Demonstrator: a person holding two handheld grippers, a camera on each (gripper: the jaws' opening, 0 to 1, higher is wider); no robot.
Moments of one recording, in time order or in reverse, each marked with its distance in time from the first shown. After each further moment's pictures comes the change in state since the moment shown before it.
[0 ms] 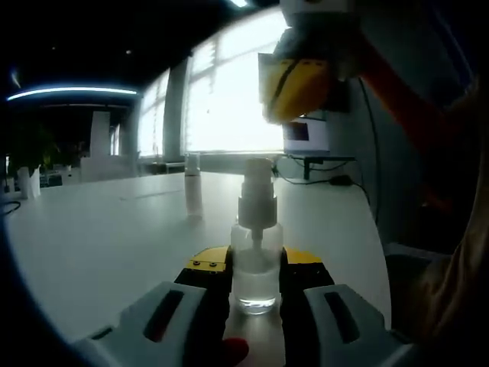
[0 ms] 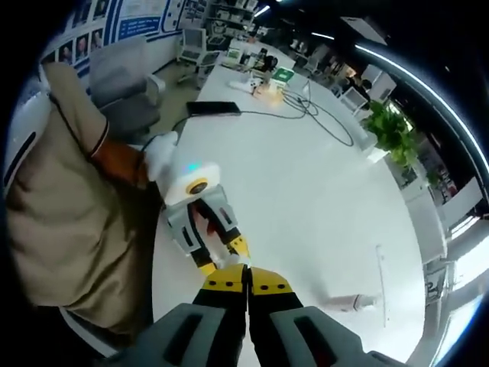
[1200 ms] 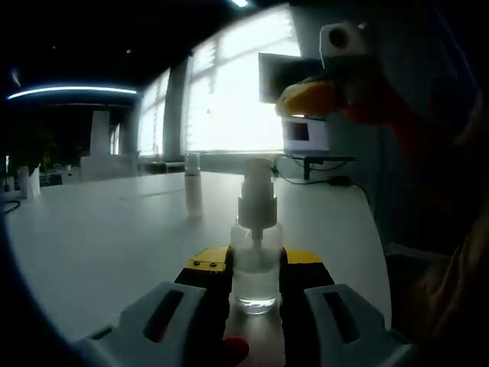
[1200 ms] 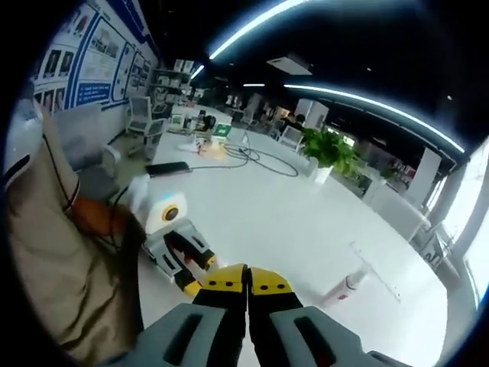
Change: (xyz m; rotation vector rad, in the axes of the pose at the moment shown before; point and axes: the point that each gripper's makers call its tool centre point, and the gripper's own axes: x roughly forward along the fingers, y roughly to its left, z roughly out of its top) left arm 0.000 0.001 0.000 -0.004 0.000 0.001; right arm -0.031 -0.019 -0.018 0.236 -0.358 -0.254
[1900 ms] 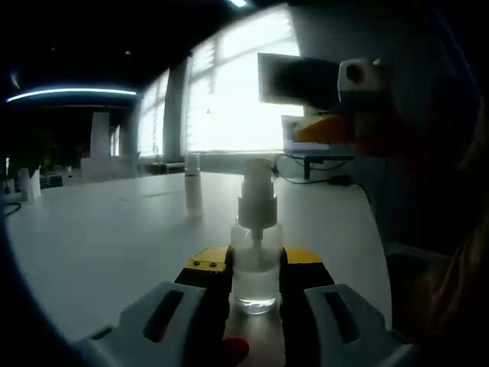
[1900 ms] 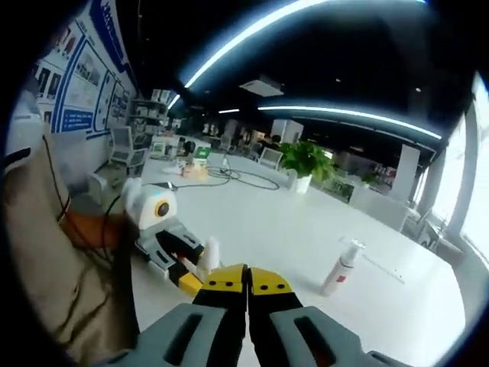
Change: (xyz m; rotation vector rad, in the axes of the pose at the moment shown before) left arm 0.000 0.000 0.000 0.010 0.000 0.004; right arm -0.015 -0.003 -0.035 0.112 -0.147 -0.093
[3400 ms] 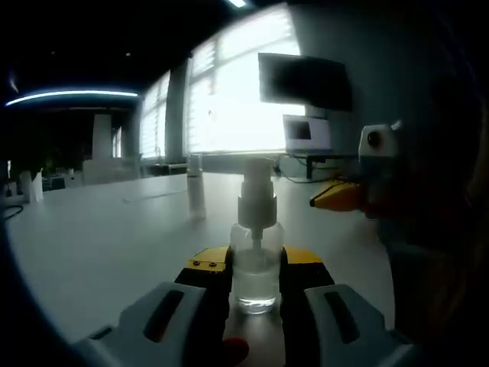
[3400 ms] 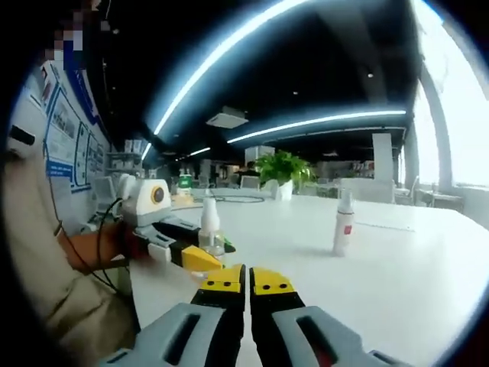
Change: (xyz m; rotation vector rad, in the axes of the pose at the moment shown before) left arm 0.000 0.002 0.000 0.011 0.000 0.016; right arm -0.008 0.011 -0.067 0.247 -0.185 -0.105
